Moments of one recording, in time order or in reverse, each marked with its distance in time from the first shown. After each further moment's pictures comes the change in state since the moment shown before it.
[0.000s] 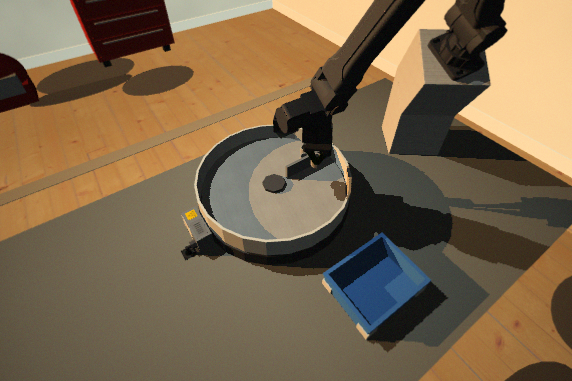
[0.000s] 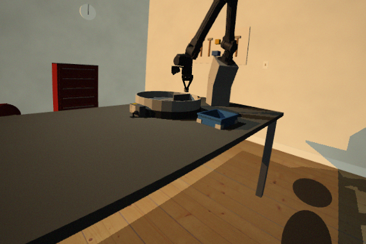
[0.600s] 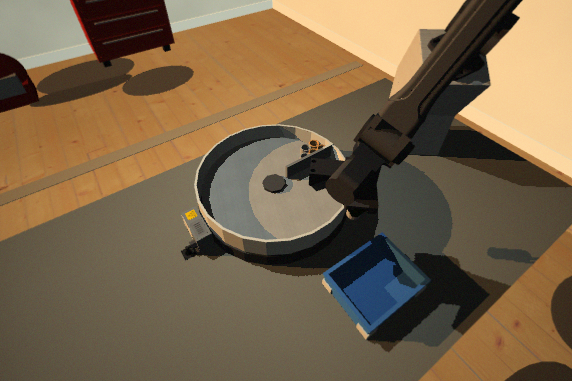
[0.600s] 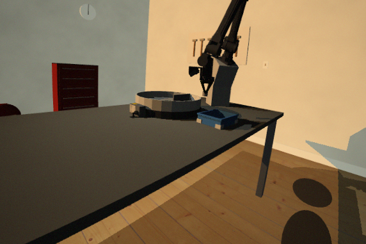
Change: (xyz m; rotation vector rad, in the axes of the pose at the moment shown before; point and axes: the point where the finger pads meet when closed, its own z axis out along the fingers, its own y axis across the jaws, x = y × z) arm 0.097 0.150 0.000 0.007 -0.006 -0.014
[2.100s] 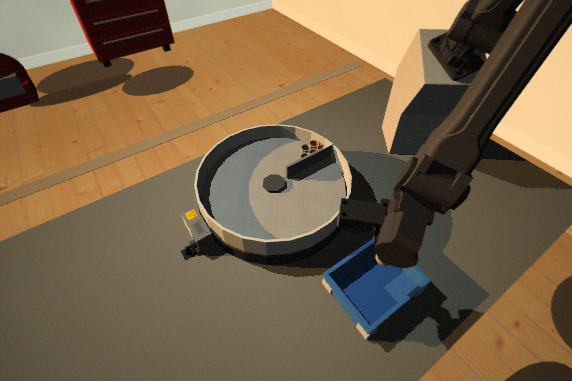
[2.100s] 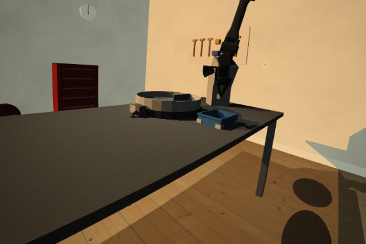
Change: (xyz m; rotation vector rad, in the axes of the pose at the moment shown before) arm 0.059 0.107 -0.006 -0.016 -0.010 0.048
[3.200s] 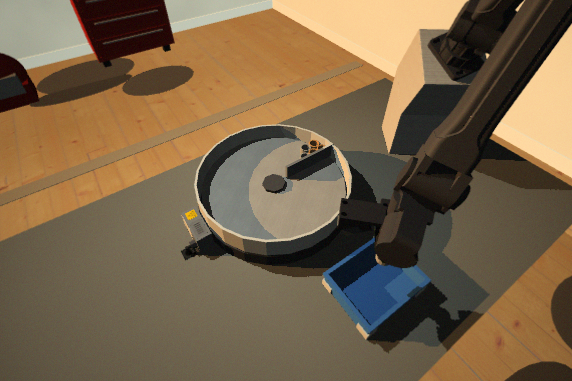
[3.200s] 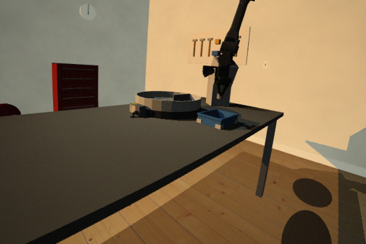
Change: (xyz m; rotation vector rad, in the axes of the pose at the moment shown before) arm 0.000 0.000 0.000 0.000 -0.001 0.002
